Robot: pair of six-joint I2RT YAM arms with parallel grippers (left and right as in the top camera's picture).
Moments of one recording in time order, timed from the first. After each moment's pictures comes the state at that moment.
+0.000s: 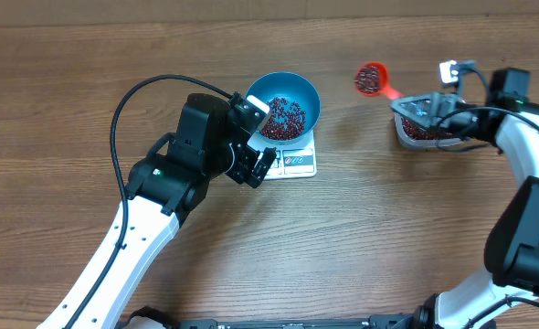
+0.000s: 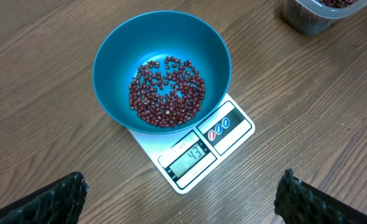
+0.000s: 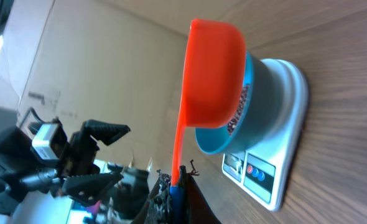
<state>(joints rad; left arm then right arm) -0.43 1.32 1.14 -0.61 0.14 0.16 -0.28 1.86 1.31 -0.68 -1.40 -0.09</state>
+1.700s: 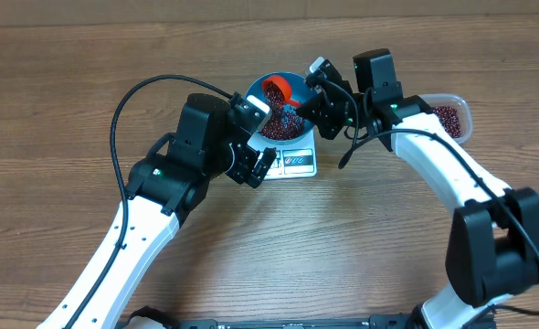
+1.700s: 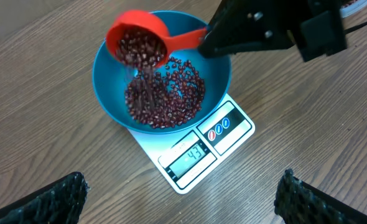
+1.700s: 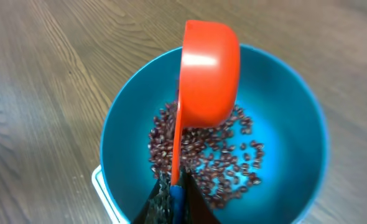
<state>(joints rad) -0.43 1.32 1.14 -0.61 0.14 0.16 0.28 1.79 1.31 -0.35 -0.59 -0.36</state>
